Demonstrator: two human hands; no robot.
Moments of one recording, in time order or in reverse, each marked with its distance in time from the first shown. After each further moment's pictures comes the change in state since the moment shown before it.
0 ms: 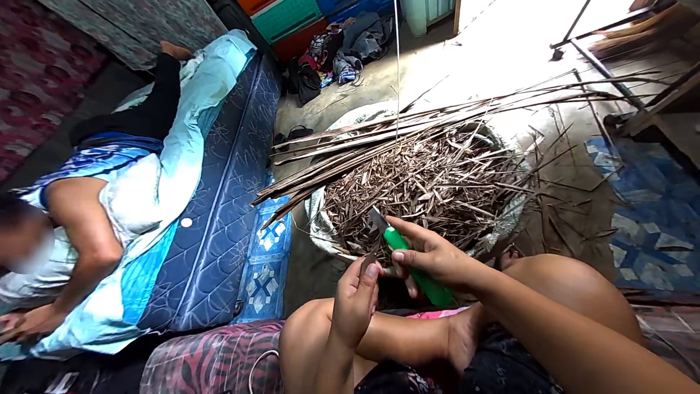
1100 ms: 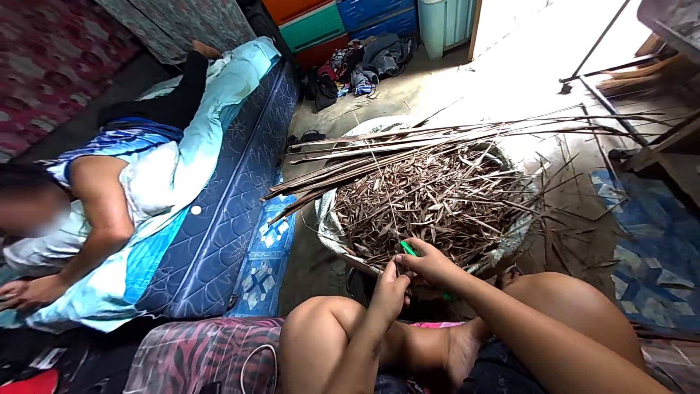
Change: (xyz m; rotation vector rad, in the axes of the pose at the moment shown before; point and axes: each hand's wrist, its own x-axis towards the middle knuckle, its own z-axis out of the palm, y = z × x) left_hand 0.016 -0.045 0.020 0.091 -0.064 -0.411; right_hand 0.030 0.051 -0.015 -0.480 0.295 0.352
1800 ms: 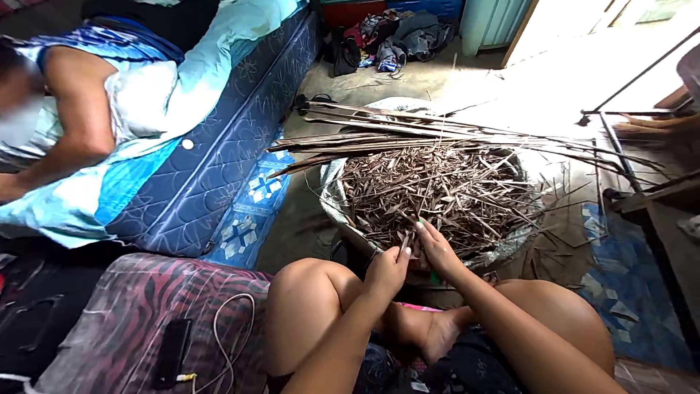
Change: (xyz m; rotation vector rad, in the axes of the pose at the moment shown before) left_hand 0.002 -0.014 -0.011 0.468 0.120 -0.019; right_hand 0.008 0.018 0.014 -0.056 0.179 -0.048
